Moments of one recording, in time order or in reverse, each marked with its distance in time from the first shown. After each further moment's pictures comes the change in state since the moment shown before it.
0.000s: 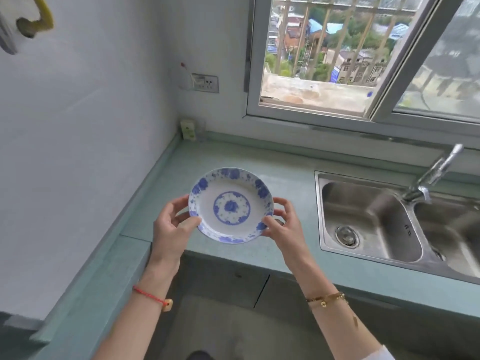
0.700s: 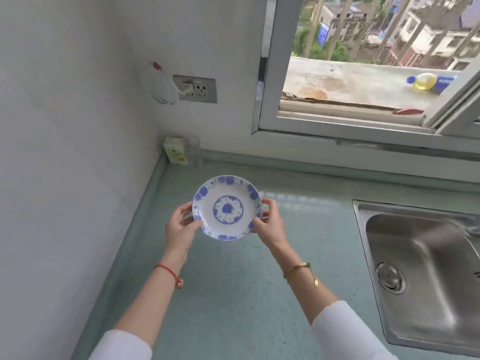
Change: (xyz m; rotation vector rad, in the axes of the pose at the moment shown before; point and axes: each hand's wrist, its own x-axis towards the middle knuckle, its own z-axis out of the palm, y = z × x) left_hand 0.364 -0.114 0.051 0.147 -0.048 -0.279; right_hand 0.348 0.061 0.104 -0.303 0.118 0.169
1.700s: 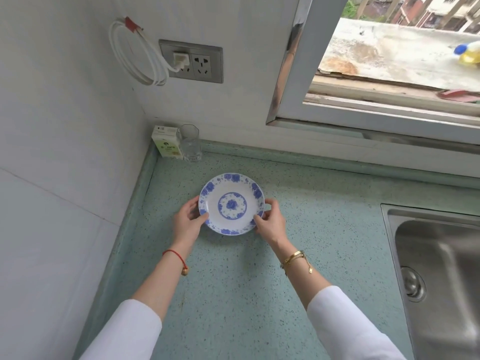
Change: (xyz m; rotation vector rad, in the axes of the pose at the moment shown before) left_hand 0.130 -0.046 0.024 0.121 -0.126 -0.143; right_hand 0.107 0.034 0.052 -0.140 0.022 0.214
